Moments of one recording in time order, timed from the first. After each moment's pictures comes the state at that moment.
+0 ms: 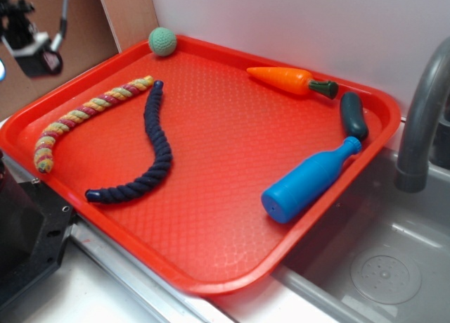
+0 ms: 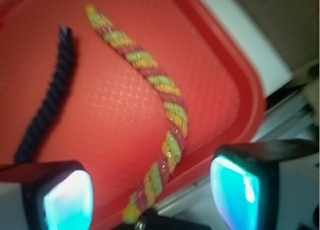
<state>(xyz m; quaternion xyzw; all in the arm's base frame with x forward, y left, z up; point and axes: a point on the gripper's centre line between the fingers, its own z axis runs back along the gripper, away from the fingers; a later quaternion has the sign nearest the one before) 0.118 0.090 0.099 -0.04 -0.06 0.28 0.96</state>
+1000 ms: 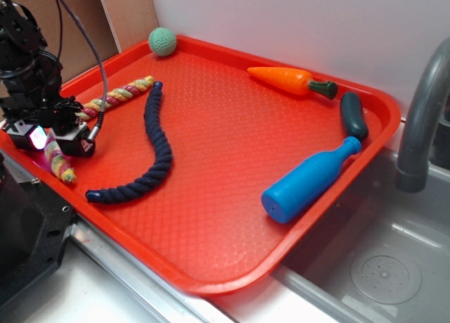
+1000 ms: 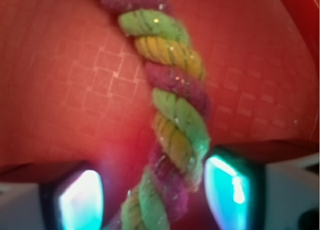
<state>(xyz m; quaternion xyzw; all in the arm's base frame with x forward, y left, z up) 0.114 0.091 0.008 0.02 0.00 0.25 0.97</state>
